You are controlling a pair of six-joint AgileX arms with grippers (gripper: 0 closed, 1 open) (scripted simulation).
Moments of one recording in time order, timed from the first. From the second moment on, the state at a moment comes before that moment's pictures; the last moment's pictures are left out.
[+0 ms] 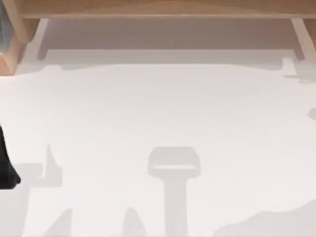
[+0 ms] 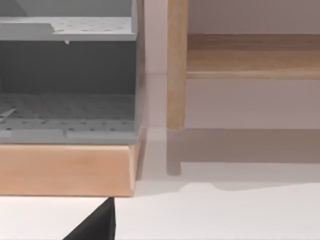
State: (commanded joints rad) left arm 0.00 0.00 0.00 0.00 0.00 0.00; right arm -0.50 2.24 0.97 1.27 -0.45 -1.55
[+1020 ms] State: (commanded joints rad) left arm 0.00 0.00 0.00 0.00 0.00 0.00; right arm -0.44 2.37 1.25 1.11 -0.39 -1.55
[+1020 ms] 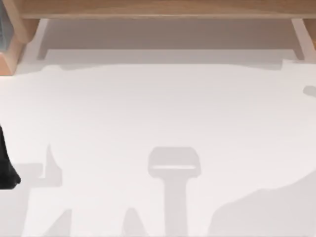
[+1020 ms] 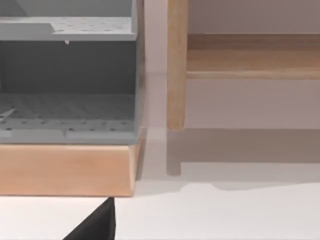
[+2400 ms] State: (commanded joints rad) left arm 0.00 0.00 0.00 0.00 0.00 0.00; right arm -0.43 2.32 1.19 1.07 -0.38 -1.50
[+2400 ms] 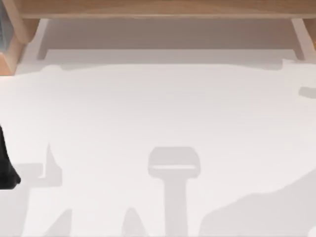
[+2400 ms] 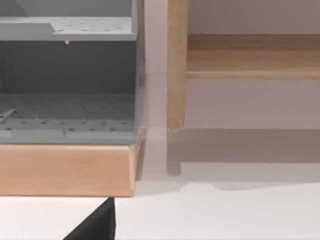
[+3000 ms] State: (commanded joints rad) left arm 0.00 0.00 0.00 0.00 0.00 0.00; right arm -0.28 1.46 0.78 0.70 -0.24 -0.97
